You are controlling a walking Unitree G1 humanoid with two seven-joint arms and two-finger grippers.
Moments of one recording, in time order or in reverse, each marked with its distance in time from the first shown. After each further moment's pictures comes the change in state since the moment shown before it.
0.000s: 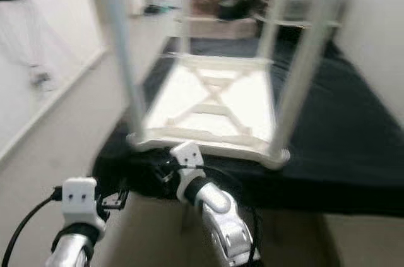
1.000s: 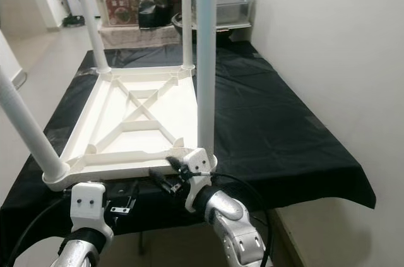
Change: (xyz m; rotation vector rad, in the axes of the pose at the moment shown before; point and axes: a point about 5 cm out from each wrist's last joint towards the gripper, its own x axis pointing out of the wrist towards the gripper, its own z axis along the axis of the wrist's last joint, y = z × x) left arm -0.002 0.004 -0.002 0.013 0.008 0.023; right arm -0.011 0.003 0.007 0.071 -0.010 0.311
